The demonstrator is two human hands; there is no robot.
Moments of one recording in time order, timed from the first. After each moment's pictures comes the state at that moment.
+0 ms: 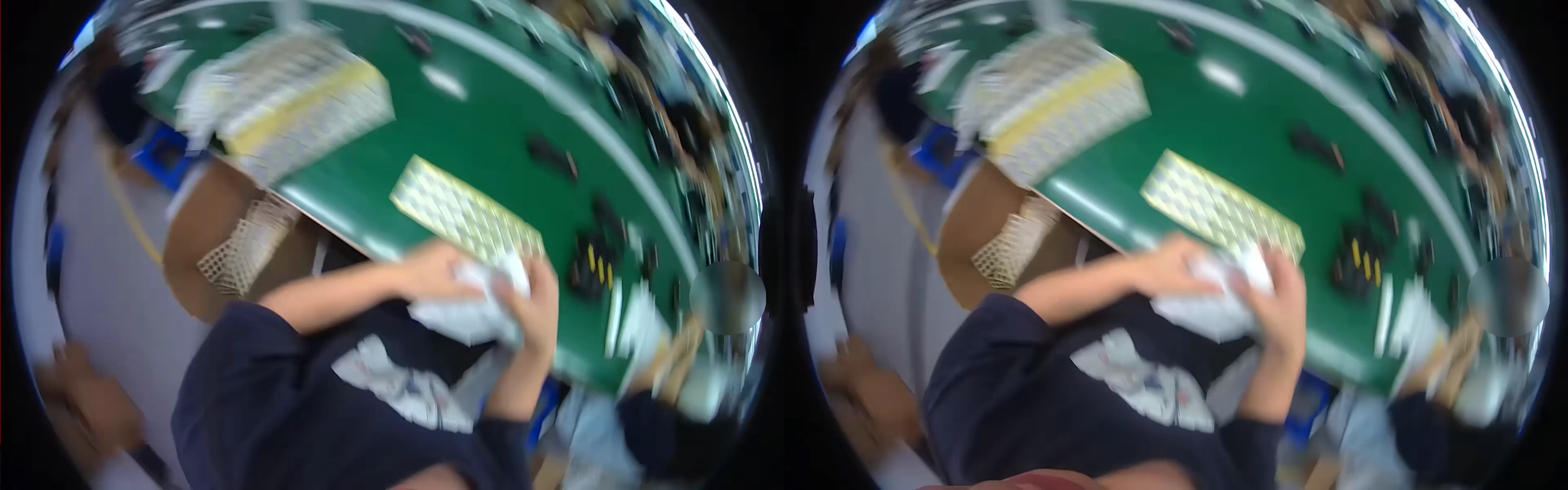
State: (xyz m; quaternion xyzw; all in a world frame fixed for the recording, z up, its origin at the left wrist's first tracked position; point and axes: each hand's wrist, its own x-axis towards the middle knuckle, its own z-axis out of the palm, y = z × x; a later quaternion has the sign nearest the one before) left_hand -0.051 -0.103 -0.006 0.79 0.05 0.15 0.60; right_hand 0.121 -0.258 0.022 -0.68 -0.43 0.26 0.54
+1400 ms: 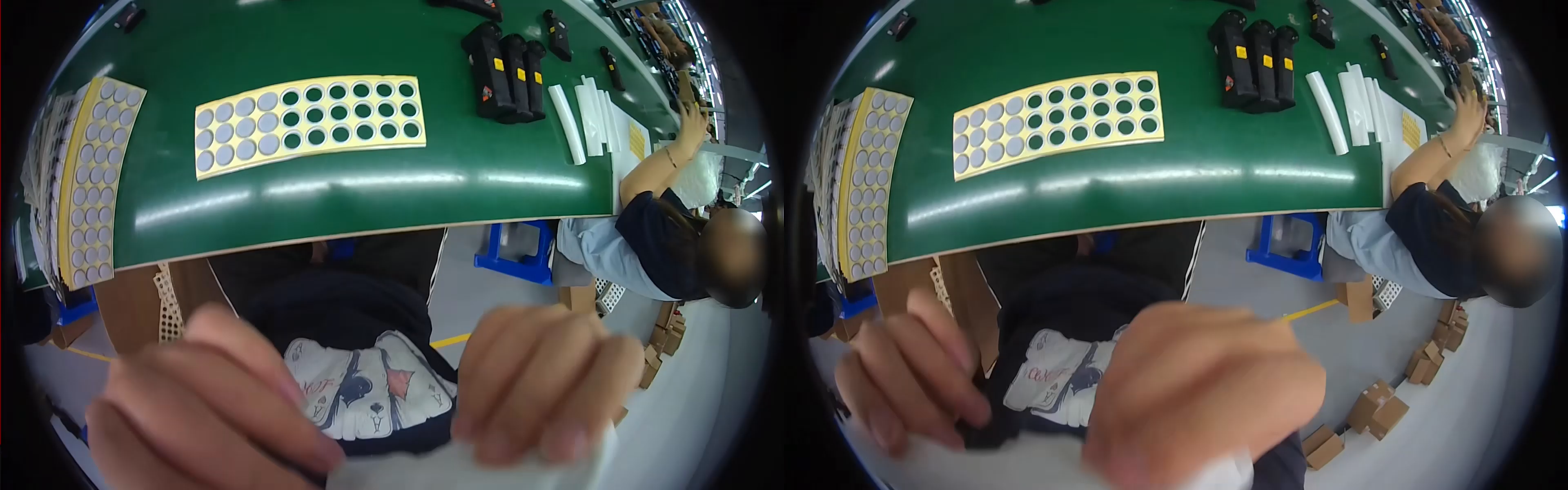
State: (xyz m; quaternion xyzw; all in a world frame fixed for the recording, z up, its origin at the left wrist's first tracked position) left_hand -0.067 -0.121 0.117 0.63 -0.09 0.27 0.72; right_hand 0.044 -0.315 0.117 -0.42 -0.32 0.20 0.83
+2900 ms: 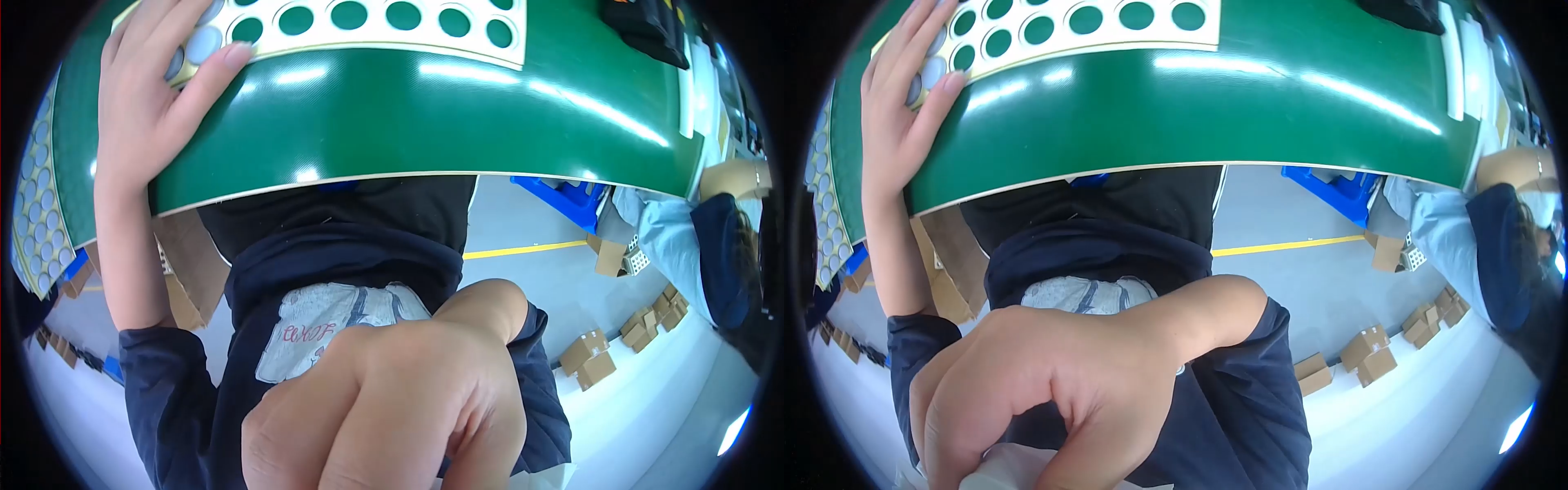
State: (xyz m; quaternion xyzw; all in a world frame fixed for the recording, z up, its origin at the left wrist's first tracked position) left_hand 0.005 -0.017 -0.056 0.99 -0.03 0.14 0.07; right_hand -0.001 -0.238 -0.021 0.09 -0.25 0.37 0.89
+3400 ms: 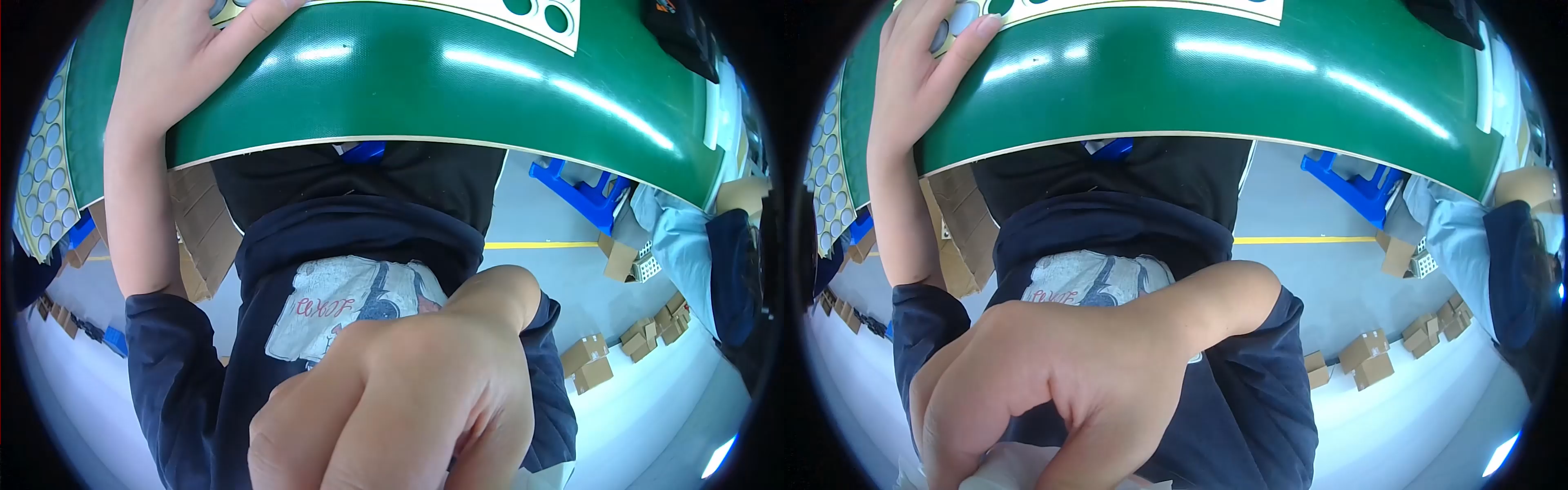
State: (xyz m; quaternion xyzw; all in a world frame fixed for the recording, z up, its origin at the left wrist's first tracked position) left_hand 0.002 -0.009 -0.061 0.99 0.00 0.11 0.04; right_hand -0.021 -0.238 -0.013 0.12 -0.23 0.38 0.89
